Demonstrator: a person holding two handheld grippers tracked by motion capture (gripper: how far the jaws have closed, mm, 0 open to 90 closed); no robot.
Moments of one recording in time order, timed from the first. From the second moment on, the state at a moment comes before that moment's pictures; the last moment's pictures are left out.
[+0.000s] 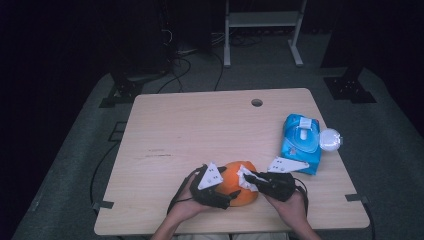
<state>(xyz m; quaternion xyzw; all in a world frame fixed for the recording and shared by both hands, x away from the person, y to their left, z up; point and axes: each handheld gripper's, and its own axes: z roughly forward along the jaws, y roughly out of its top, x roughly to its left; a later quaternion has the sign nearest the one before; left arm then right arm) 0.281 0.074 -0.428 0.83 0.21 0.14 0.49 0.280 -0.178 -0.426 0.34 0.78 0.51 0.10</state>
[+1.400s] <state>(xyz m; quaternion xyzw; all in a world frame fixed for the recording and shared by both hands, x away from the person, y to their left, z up) 0.296 0.079 -0.438 0.82 0.29 0.06 0.49 0.279 -0.187 -0.414 0.32 0.78 0.51 0.14</state>
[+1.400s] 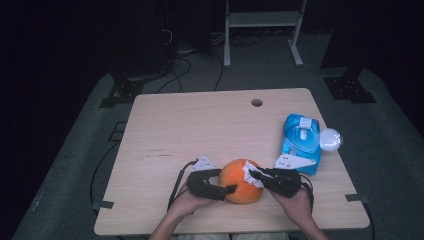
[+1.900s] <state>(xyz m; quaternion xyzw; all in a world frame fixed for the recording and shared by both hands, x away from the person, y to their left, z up) 0.268 0.052 -0.424 0.85 0.19 0.15 0.47 0.260 -0.174 -0.396 0.27 0.80 0.52 0.15</state>
